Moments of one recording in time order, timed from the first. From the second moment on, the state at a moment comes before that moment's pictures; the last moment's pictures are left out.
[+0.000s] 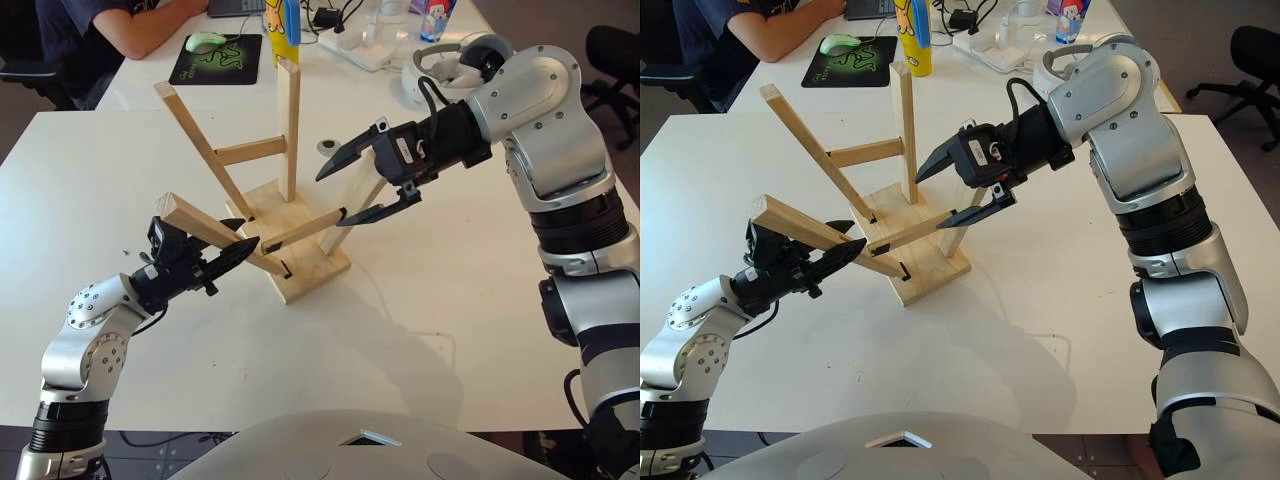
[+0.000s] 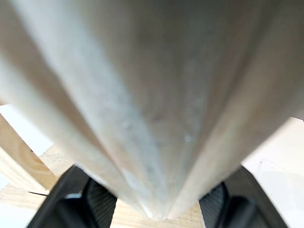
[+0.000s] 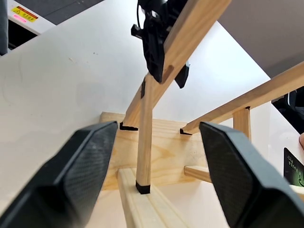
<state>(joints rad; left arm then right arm) 0.15 0.59 0.10 -0.30 -0.70 0.26 -0.86 -0.95 -0.63 0.37 0.06 0.23 0.13 1.56</state>
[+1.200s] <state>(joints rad) 0.30 0.50 0.01 -0.53 -0.55 0.19 -0.69 -1.08 -0.67 0.48 0.33 0.26 0.06 1.61</state>
